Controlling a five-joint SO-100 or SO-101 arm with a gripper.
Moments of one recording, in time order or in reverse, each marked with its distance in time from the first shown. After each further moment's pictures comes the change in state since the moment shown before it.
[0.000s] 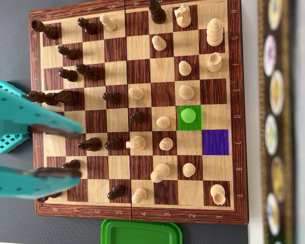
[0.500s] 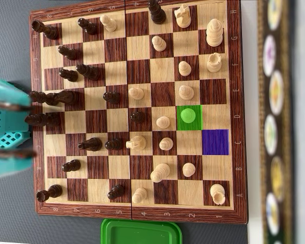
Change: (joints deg) arm -4.2 24.3 21.1 -19.9 3.5
